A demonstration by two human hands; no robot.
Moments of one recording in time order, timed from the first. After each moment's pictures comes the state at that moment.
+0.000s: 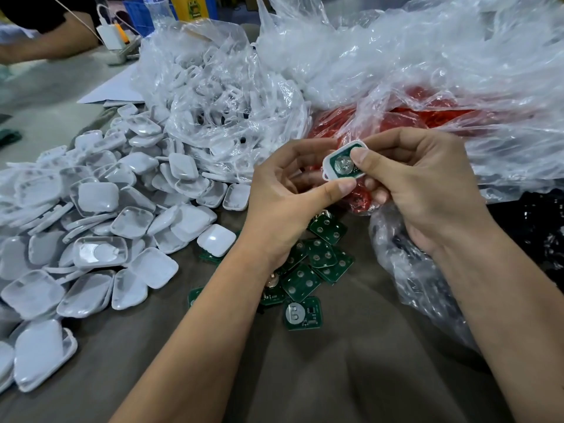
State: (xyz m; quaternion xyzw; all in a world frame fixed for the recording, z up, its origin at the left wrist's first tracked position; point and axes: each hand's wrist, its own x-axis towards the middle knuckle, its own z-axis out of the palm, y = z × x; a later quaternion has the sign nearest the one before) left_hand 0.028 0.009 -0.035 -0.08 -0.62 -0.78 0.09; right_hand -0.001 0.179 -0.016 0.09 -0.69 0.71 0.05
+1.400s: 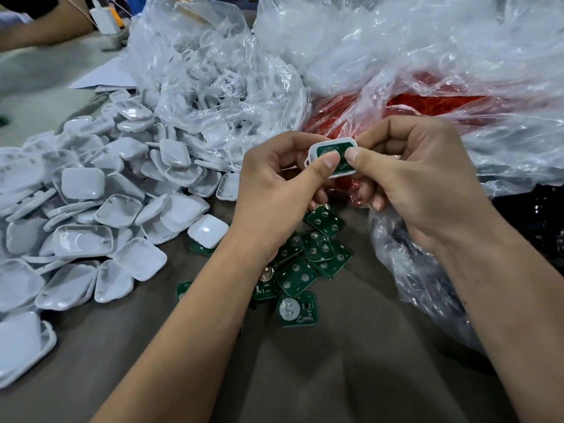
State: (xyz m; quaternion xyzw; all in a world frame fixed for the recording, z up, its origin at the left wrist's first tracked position) left_hand 0.028 0.007 -0.037 -0.05 -0.70 -0.70 0.13; right_hand 0.004 0.173 -0.013 0.11 -0.74 0.66 0.04
